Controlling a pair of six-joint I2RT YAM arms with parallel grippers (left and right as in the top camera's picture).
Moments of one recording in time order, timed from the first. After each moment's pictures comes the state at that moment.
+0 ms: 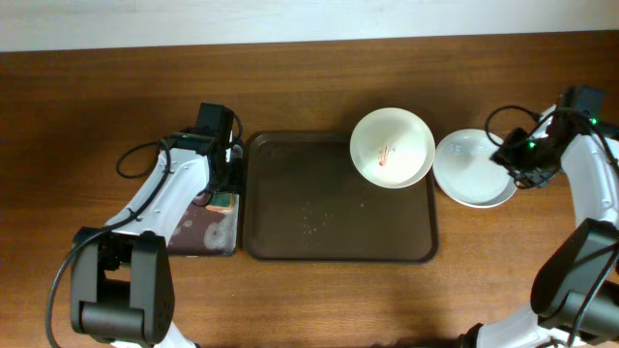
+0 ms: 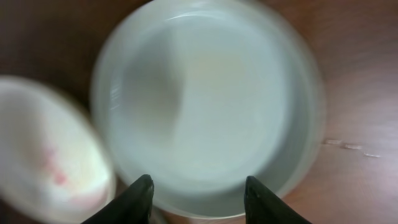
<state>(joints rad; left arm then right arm) -0.18 1.81 1.24 -0.80 -0.10 -0.18 -0.39 1.78 1.36 -0.89 -0.28 0.26</state>
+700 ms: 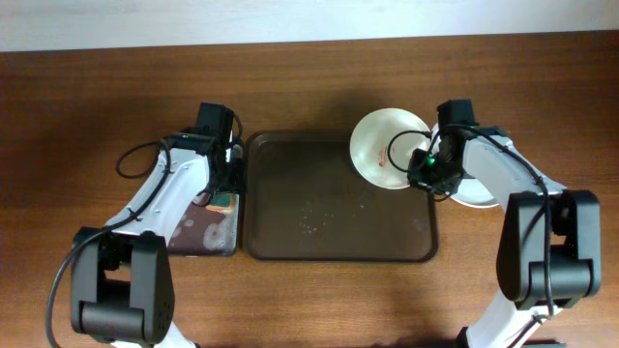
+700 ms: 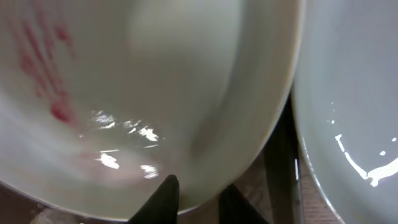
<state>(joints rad) -0.18 1.81 1.24 -0.80 -0.10 -0.18 0.01 1.90 1.20 -0.72 -0.22 0.35</state>
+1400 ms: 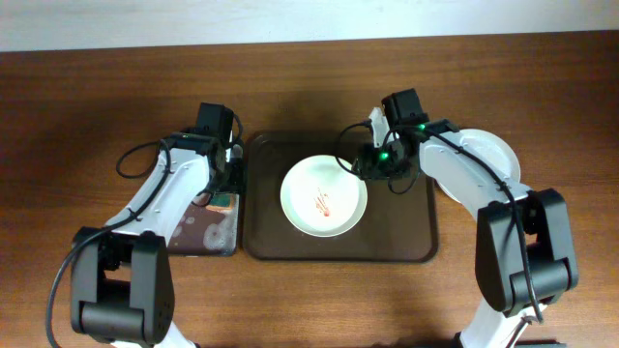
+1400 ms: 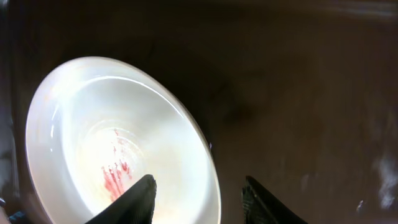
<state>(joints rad) -0.18 1.81 1.24 -0.80 -0.10 -0.18 0.24 1.90 1.29 -0.64 -0.33 0.14</state>
